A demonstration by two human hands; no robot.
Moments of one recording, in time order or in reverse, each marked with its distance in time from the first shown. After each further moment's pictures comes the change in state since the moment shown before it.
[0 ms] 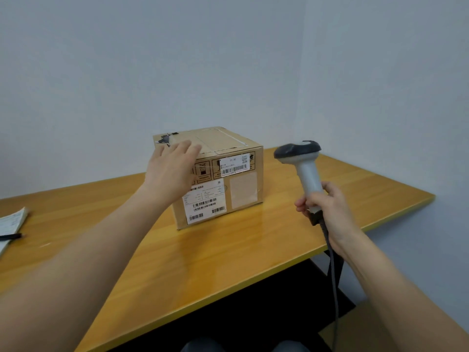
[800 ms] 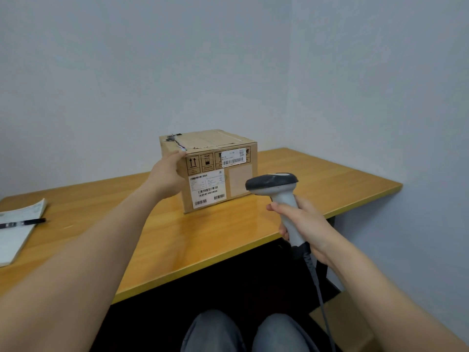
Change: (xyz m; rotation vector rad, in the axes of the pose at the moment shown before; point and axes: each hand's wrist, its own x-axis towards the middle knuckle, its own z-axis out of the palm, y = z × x) left_hand -0.061 -0.010 -0.020 -0.774 -0.137 -0.306; right_hand -0.095 -0.010 0.017 -0.108 -0.226 0.151
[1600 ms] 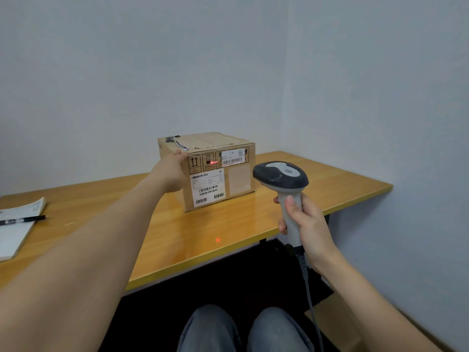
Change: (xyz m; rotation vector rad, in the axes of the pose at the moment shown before) left_hand -0.009 0.013 -0.006 0.246 -0.060 0.031; right_hand -0.037 0.009 0.009 0.023 0.099 -0.345
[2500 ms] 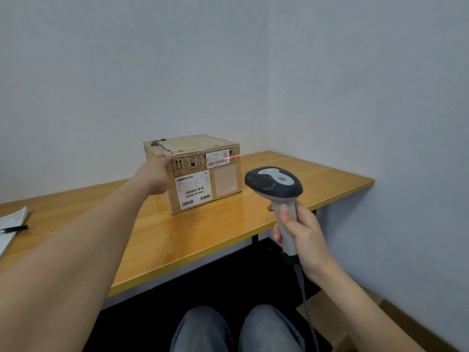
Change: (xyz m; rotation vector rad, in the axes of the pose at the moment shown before) left_hand 0.005 0.004 0.001 0.084 -0.020 -0.030; right_hand -0.022 0.003 -0.019 0.005 -0.001 -0.070
